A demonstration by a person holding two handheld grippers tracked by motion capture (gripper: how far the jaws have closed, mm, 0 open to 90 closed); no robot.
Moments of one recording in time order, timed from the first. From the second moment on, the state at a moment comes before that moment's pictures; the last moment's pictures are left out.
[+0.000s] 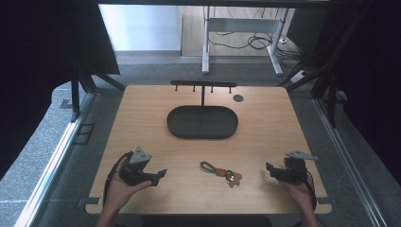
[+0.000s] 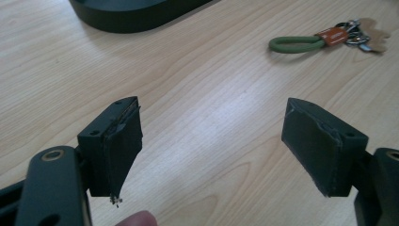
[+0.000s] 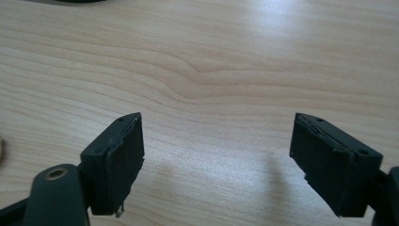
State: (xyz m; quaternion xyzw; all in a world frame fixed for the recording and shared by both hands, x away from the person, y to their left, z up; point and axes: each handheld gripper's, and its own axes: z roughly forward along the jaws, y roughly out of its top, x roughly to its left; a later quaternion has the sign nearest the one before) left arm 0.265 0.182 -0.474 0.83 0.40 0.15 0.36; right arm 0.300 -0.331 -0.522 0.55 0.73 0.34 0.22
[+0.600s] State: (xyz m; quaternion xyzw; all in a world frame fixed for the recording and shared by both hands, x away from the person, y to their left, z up) left arm 0.259 0.189 -0.467 0.82 0.39 0.15 0.38; right arm 0.292 -0.331 -0.513 0.52 0.75 0.35 0.20
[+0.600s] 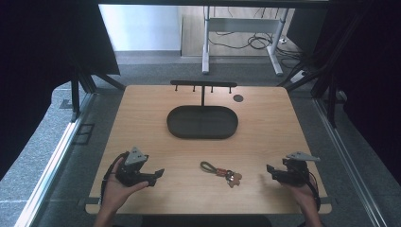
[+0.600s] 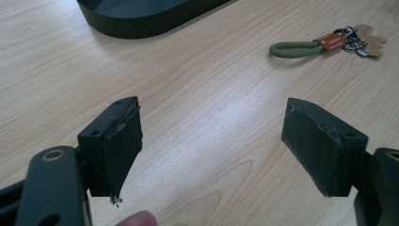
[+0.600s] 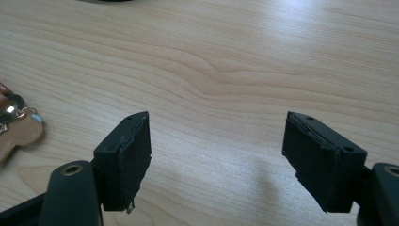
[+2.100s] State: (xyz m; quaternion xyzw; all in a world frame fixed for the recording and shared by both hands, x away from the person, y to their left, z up) left arm 0.257 0.189 -0.466 0.82 0.39 0.14 0.38; right arm 0.310 -0.254 -0.448 0.35 0.88 0.29 0.13
